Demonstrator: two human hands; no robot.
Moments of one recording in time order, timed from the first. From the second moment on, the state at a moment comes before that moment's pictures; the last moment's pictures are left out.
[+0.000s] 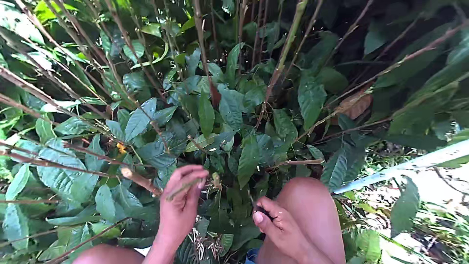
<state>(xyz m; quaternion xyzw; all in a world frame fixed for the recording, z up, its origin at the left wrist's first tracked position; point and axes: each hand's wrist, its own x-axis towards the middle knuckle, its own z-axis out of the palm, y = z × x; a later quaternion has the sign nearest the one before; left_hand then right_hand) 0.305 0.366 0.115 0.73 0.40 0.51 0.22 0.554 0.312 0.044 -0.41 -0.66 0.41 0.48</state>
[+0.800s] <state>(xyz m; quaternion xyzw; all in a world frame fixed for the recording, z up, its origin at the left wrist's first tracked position) 0.356 0.448 0.097 0.79 0.49 0.37 -0.02 0.574 0.315 0.042 -0.38 -0.67 0.41 0.49</state>
